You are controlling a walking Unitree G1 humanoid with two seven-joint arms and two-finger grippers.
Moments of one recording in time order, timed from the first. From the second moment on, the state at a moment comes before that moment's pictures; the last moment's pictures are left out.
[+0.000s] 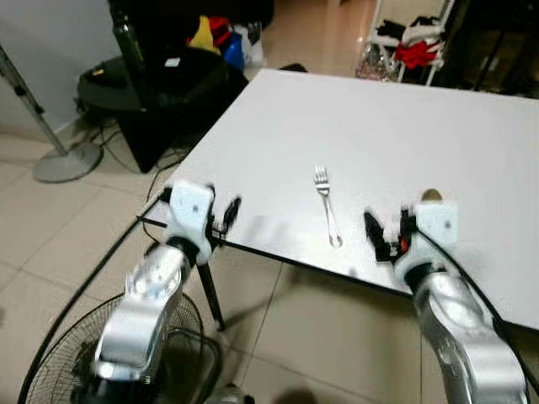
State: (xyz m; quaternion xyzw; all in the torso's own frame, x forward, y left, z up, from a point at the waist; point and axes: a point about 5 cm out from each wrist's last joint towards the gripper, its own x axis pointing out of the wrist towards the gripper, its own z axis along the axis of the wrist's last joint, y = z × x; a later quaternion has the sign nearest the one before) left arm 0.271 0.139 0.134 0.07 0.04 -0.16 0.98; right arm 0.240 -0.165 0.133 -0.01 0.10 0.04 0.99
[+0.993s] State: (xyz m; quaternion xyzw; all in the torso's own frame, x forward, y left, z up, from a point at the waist) left arm 0.278 0.127 0.115 0.03 0.11 -0.19 0.97; right arm 0.237 -0.160 0.137 -0.04 0.11 0.11 0.99
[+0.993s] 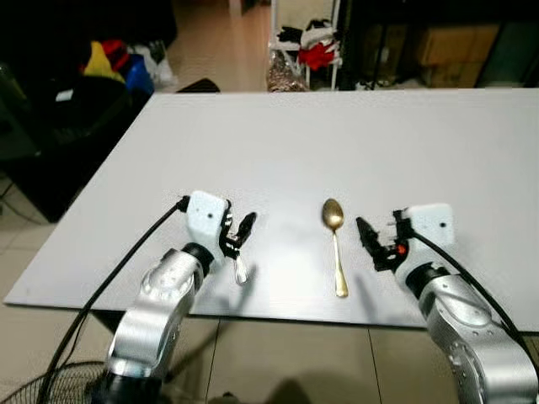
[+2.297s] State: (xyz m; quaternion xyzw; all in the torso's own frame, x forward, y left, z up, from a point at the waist) left arm 0.315 0.126 0.079 -0.01 0.27 -0.16 0.95; right arm 0.205 -0.155 0.161 -0.12 0.20 0.34 0.91
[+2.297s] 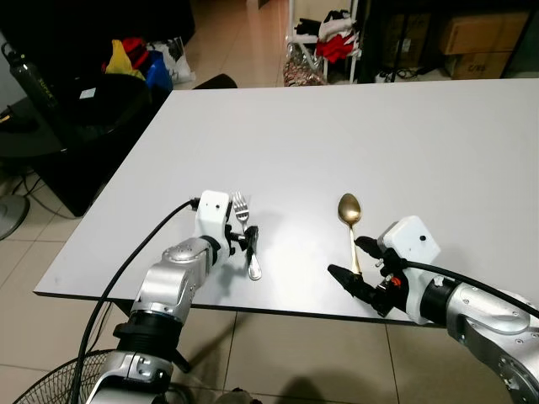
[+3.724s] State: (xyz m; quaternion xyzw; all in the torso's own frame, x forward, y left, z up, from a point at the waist) left arm 0.318 0.144 0.067 0.04 0.28 -0.15 0.95; right arm 0.198 -0.144 0.154 -0.14 0.21 0.40 0.88
